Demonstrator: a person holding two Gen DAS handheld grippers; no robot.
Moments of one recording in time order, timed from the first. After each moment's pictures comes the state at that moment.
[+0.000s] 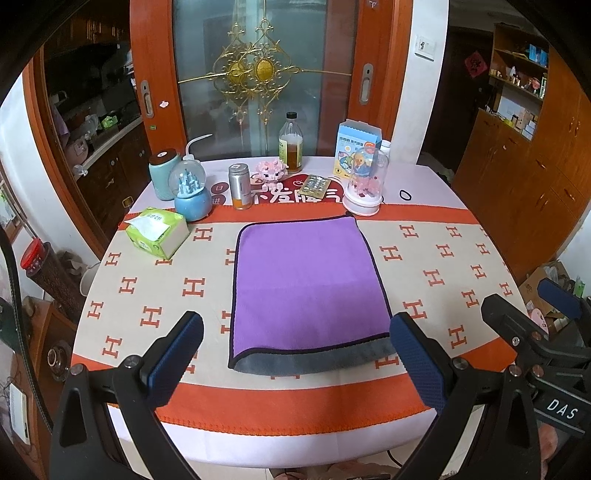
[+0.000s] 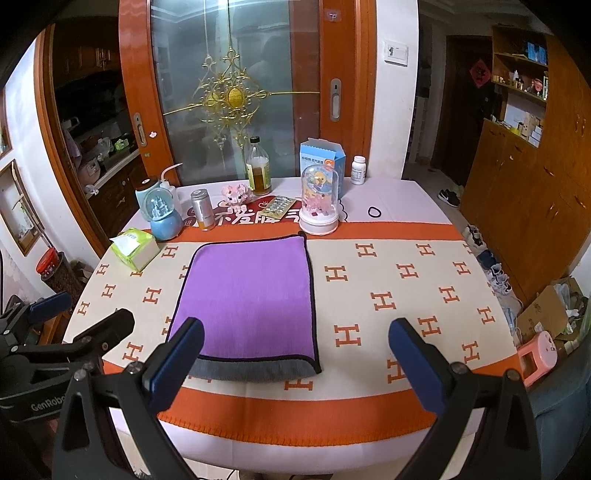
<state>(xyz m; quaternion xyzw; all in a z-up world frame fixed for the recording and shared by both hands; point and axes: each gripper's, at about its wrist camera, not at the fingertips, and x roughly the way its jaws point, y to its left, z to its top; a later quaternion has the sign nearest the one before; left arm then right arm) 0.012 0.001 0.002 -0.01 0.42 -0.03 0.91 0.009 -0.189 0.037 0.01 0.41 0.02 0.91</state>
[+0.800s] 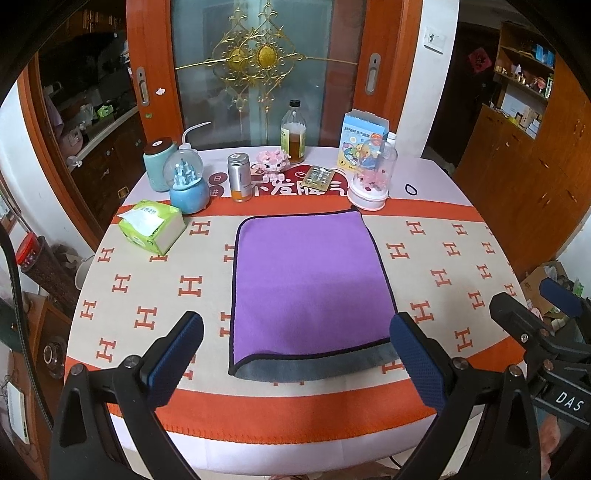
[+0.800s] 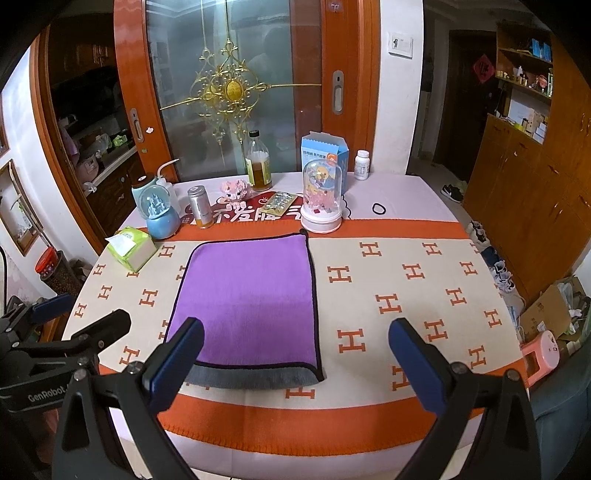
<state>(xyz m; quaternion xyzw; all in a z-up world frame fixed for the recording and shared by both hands) 0.043 0.012 -0.010 -0.02 0.44 -0.03 0.90 0.033 -0.185 0.026 0.01 0.42 0.02 0.91</state>
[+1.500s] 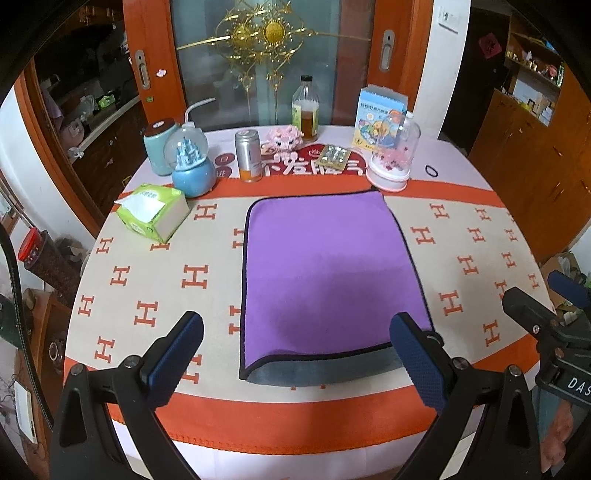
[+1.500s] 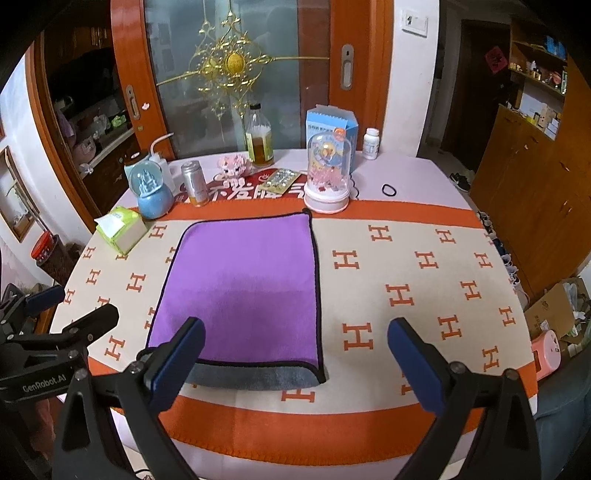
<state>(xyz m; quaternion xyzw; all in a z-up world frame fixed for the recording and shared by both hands) 0.075 0.024 -0.057 0.00 0.47 -0.02 0.88 0.062 -0.183 -0.023 0.00 0.46 0.03 0.89</state>
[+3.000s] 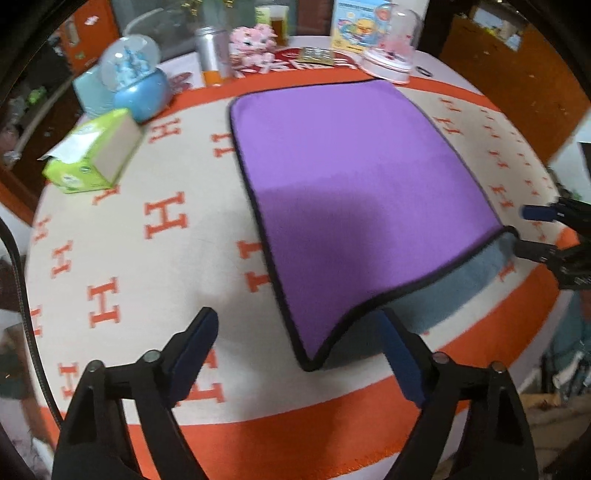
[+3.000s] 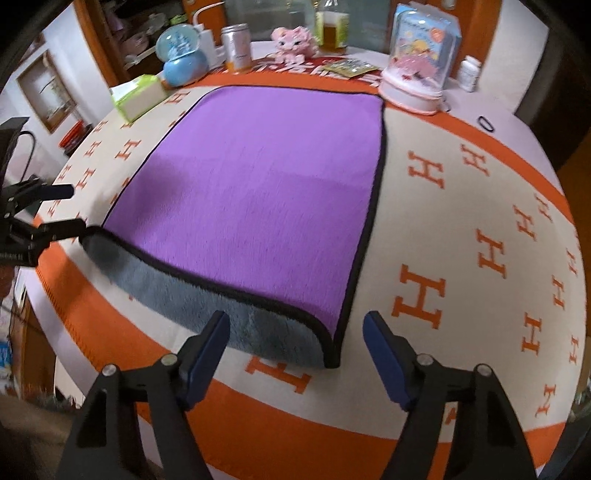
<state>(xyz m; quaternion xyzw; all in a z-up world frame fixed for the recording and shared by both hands) 0.113 0.097 -0.207 0.05 0.56 -0.14 0.81 0.100 -0.192 -0.183 -0.09 0.57 0.19 0.79</state>
